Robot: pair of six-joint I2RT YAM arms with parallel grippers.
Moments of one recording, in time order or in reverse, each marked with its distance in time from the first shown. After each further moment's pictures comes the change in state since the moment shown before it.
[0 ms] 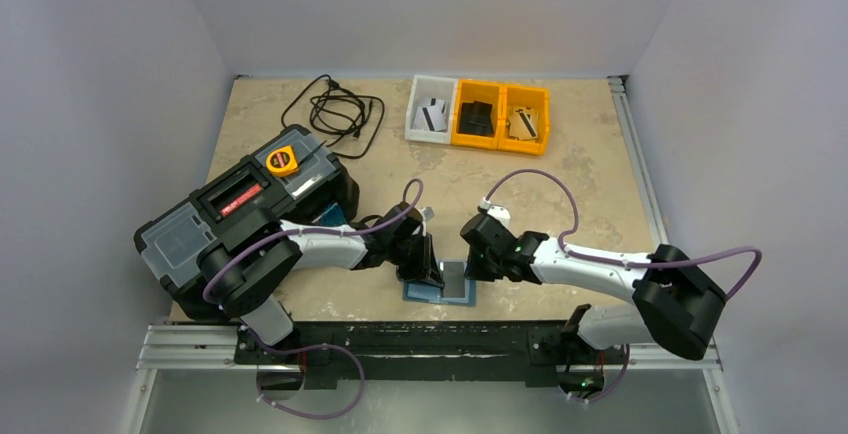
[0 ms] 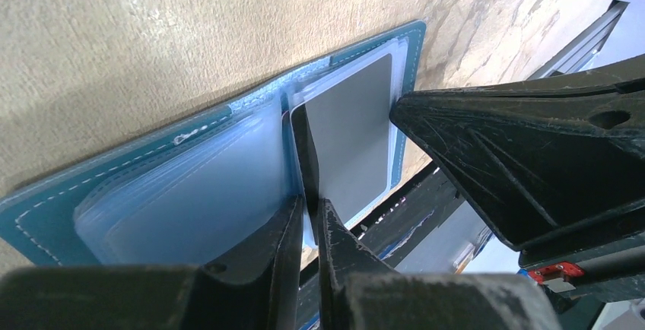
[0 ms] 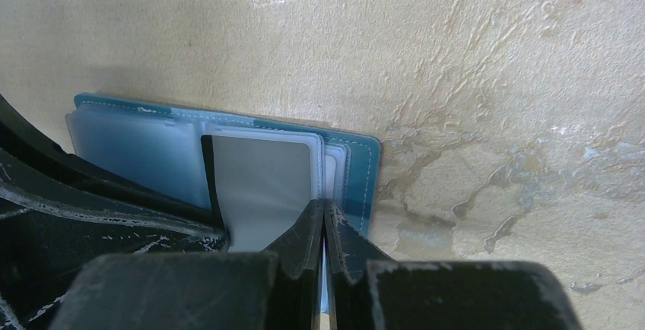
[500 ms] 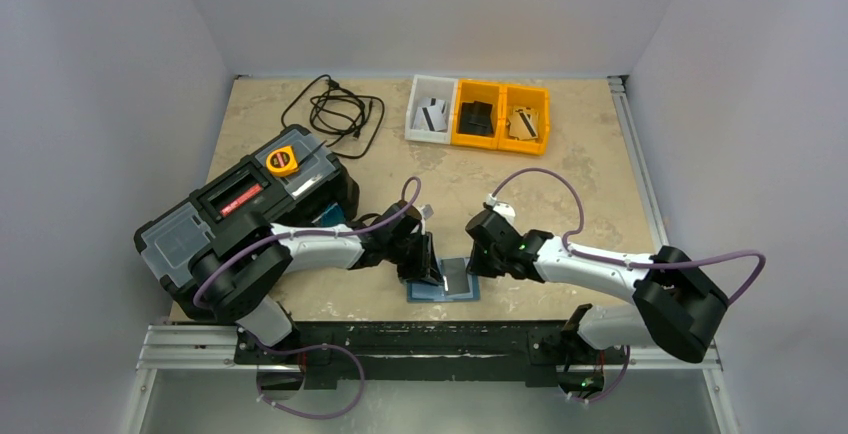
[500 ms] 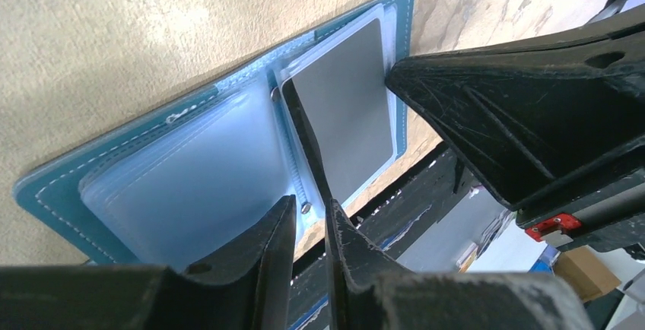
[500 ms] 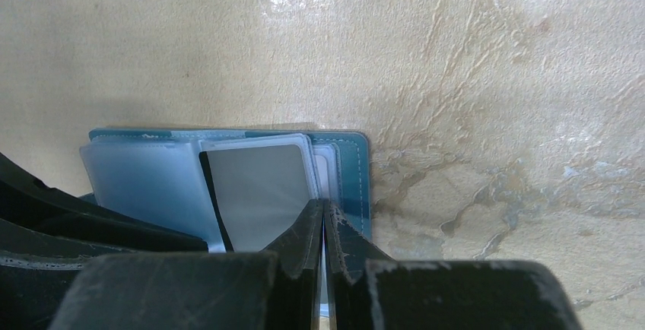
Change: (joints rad) left arm -0.001 -0.047 0.009 -0.057 -0.016 0.011; right arm -0.051 -0.010 -0.021 0.039 -0.007 0.000
